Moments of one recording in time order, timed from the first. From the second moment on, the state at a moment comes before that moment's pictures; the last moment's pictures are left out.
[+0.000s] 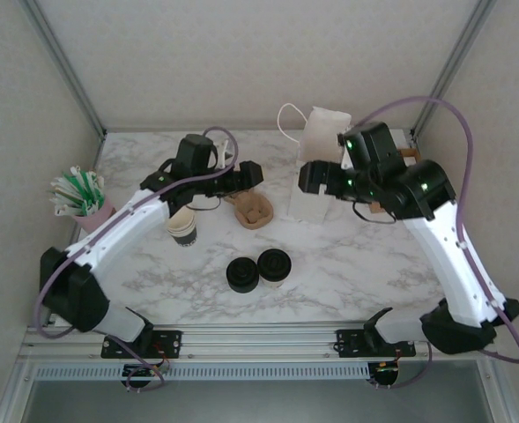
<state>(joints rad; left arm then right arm) -0.49 1.52 1.35 -0.42 0.44 -0.72 0.63 1.37 1.92 -1.35 0.07 0.57</state>
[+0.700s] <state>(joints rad) -0.56 1.99 1.72 -0.38 0.56 -0.73 0.53 1.78 2.30 -1.43 0.08 0.43</state>
